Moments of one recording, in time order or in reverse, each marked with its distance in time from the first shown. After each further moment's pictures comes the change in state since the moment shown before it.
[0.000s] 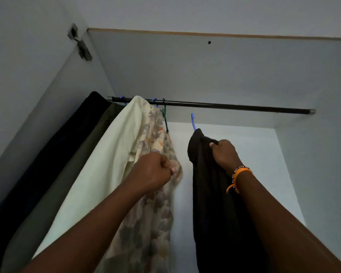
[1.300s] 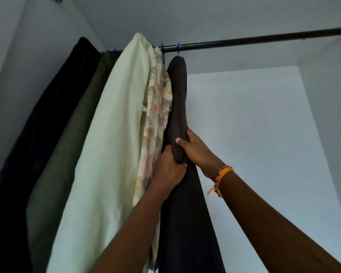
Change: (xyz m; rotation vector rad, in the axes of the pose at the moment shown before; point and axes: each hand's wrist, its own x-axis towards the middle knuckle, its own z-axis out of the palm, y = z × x) left_hand -0.015 -0.069 0.112 -0.268 0.001 -0.212; right_hand -0.089 0.020 0.119 0.539 -0.435 0.005
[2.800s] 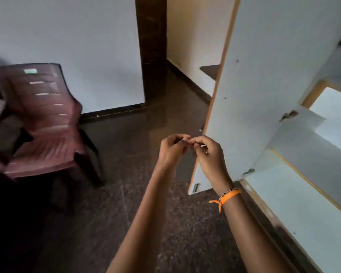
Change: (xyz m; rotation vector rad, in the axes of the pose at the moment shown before) left_hand -0.851 0.288 -0.441 -0.020 0.802 -1.019; right_hand -0.831 -0.492 0.180 0.597 -0.829 0.283
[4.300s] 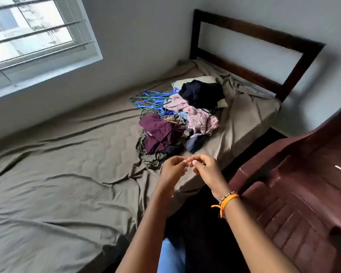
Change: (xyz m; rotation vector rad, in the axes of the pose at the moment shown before) left_hand 0.114 0.008 -1.067 -0.130 1.190 -0.206; right_hand 0.029 -0.275 1.125 0.180 -1.400 0.078
